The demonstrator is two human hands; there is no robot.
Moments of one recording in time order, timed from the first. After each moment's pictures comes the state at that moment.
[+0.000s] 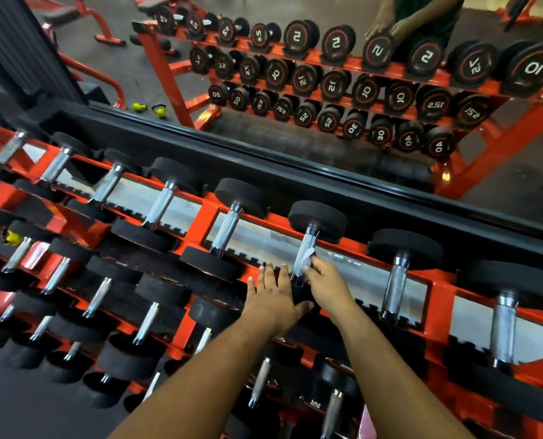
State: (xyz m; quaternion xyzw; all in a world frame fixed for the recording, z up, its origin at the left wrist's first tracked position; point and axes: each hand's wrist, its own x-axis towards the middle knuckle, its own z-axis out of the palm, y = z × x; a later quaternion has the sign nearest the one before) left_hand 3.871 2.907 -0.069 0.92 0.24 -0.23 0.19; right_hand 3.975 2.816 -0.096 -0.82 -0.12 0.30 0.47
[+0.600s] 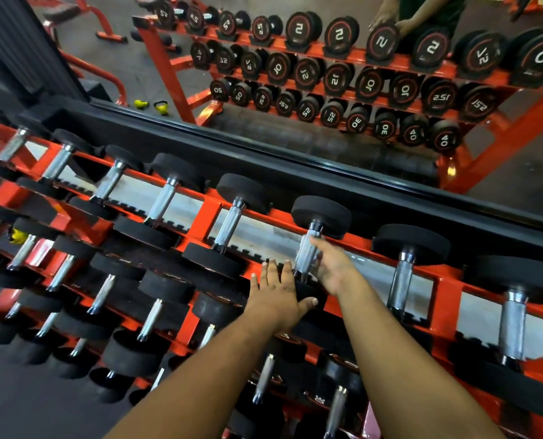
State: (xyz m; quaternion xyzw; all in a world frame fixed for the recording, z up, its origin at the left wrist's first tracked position) left_hand 3.872 2.908 -0.070 0.92 0.24 -0.24 0.18; right_hand 4.014 2.839 -0.100 -0.58 0.11 0.42 0.69
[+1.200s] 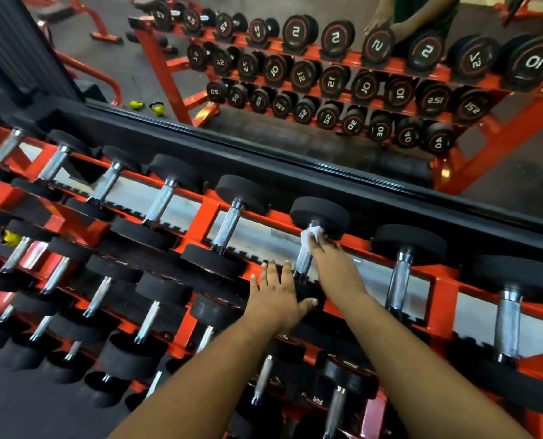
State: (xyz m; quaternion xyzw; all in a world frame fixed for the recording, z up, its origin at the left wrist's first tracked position) left_hand 3.870 2.907 -0.069 0.93 0.24 -0.22 0.20; right_hand 4.002 2.814 -0.097 -0.91 -0.40 0.07 0.04
